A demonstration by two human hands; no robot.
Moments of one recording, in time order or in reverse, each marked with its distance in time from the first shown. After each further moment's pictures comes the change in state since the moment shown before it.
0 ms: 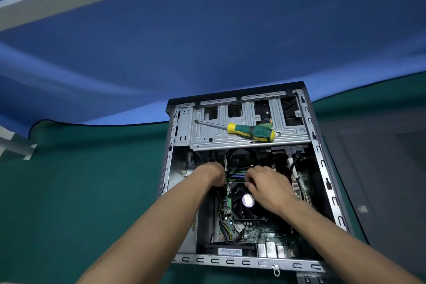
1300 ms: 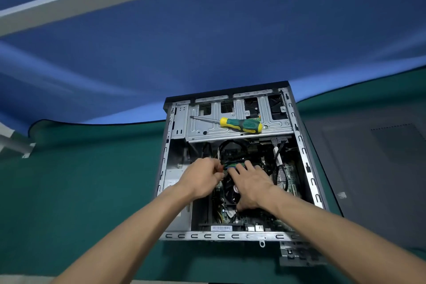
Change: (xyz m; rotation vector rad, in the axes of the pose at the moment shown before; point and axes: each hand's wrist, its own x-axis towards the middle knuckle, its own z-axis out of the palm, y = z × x) left_hand -0.078 -0.015 0.024 -0.358 0.455 0.316; right_hand -0.010 -0.031 -0.008 -0.413 -0.385 -0.068
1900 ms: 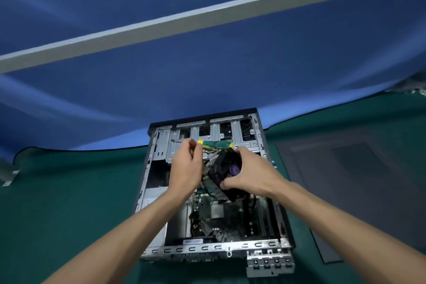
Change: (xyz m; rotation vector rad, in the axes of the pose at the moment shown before) left_hand -0.005 0.071 -0.020 -0.603 0.644 0.039; right_hand -0.093 0.054 -0.075 0.772 0.427 0.152
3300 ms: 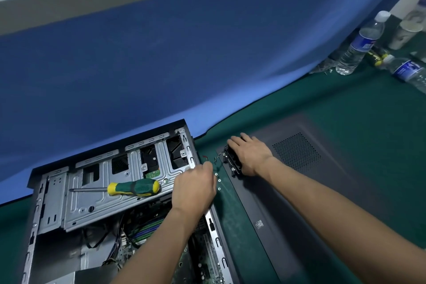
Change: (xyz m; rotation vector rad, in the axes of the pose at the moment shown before) left_hand 0.040 0.021 0.175 0.950 -0.434 0.486; right_hand 0.101 0.178 -0.080 -0.816 -0.175 0.181
